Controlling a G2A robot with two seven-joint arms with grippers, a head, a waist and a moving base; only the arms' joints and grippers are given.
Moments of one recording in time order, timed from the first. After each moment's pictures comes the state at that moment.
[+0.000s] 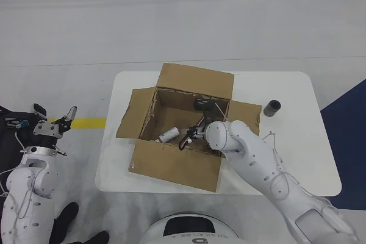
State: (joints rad) left arm 1.68 -1.19 -1.91 -1.62 1.19 -0.34 0.17; right arm -1.04 -1.27 0.82 -1.63 -0.86 0.67 1.12
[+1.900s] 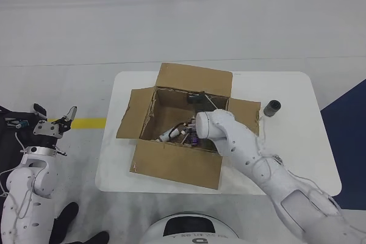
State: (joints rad) left arm 1.68 -1.19 -1.91 -1.62 1.19 -0.34 0.17; right arm -0.93 -1.35 0.76 -1.49 -0.99 0.65 1.14
